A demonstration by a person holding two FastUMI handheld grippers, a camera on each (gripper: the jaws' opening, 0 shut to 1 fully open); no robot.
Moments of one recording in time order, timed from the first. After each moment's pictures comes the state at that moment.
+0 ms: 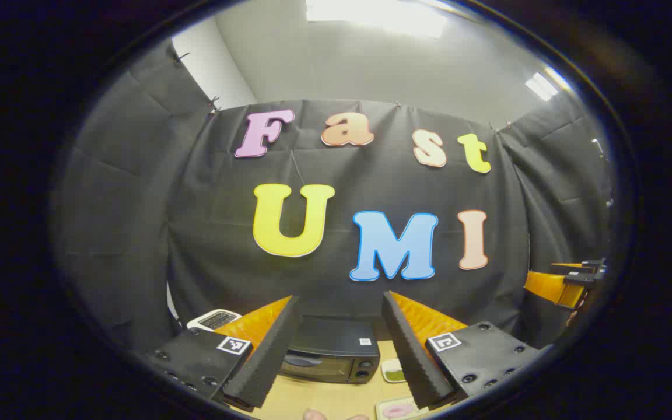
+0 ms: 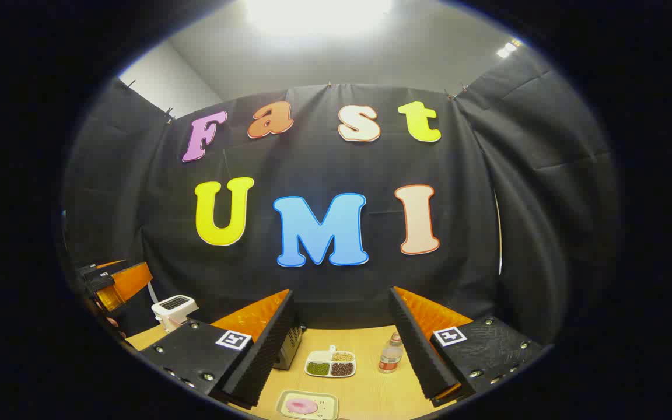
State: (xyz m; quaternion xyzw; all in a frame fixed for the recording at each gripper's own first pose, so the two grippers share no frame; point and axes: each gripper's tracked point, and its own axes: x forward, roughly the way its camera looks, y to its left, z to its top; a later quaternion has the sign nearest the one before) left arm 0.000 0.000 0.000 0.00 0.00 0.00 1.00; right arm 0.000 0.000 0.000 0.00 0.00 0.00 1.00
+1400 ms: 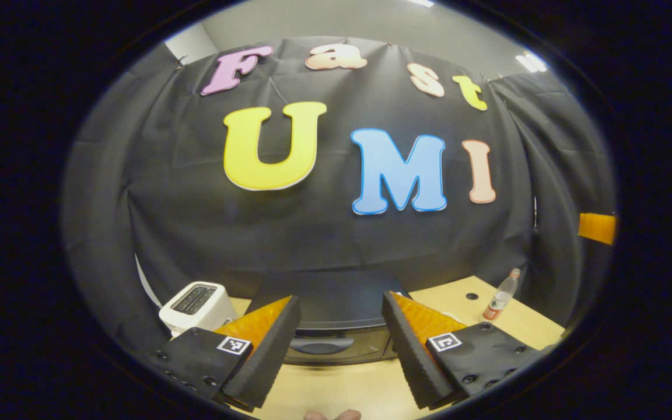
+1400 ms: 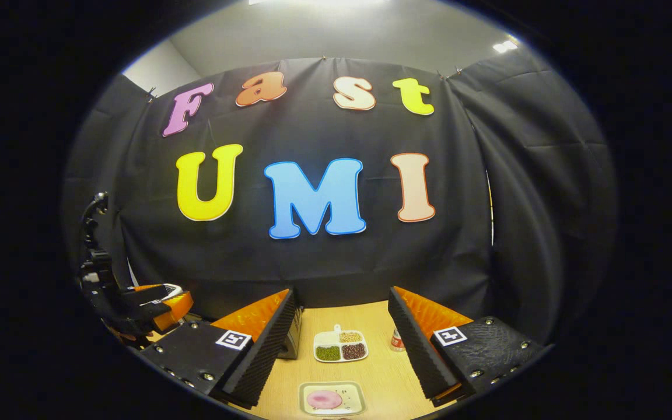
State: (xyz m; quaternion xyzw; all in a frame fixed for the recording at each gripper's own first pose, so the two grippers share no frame) left arm 0.139 0.052 -0.185 0.03 0.17 -0.08 0.98; right arm 0.023 0.049 -0.067 0.00 0.07 -0.07 0.99
